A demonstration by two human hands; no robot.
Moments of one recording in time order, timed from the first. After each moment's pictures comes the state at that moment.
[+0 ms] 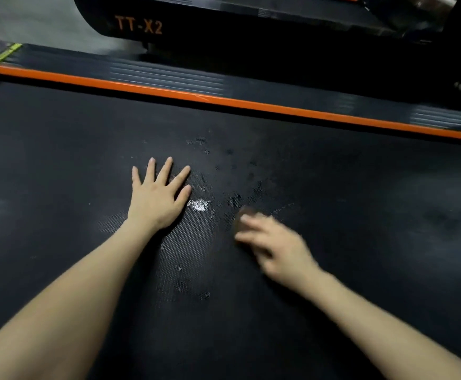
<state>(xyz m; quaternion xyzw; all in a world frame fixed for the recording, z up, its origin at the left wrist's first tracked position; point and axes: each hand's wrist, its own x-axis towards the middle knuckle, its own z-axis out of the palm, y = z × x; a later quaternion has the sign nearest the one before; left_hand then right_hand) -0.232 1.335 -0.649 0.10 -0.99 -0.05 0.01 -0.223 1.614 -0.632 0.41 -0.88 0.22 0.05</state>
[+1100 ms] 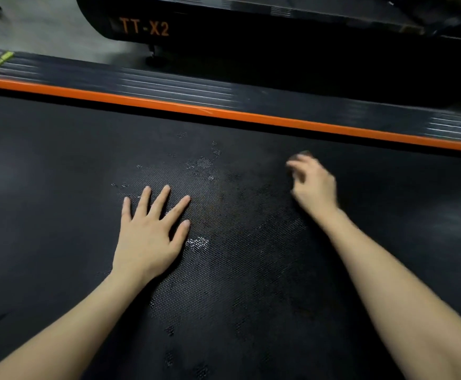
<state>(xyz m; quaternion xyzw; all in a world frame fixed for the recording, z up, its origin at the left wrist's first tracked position) -0.233 1.333 -0.653 0.10 -0.99 -0.06 0.05 -0.424 1.590 -0.629 0.16 -0.95 0.24 0.12</state>
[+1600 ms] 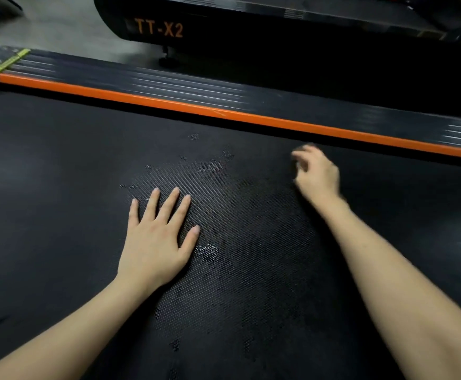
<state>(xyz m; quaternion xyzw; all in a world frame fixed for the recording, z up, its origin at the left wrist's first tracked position) -0.235 1.335 -0.653 0.11 -0.99 -0.06 0.05 -0.458 1.563 -0.632 0.14 -0.96 0.23 0.11</state>
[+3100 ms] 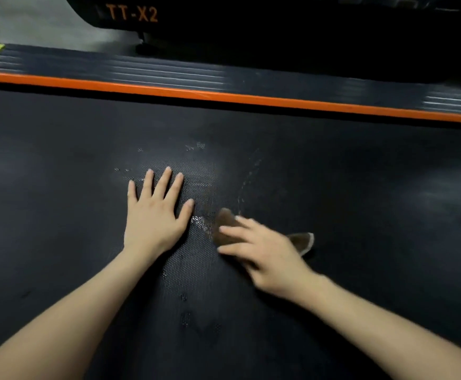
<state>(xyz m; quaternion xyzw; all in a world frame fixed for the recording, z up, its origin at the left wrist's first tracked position) -0.234 1.335 -0.654 0.11 -0.99 -0.06 0.05 -0.248 1.572 -0.636 0.49 -0.85 0.21 -0.01</state>
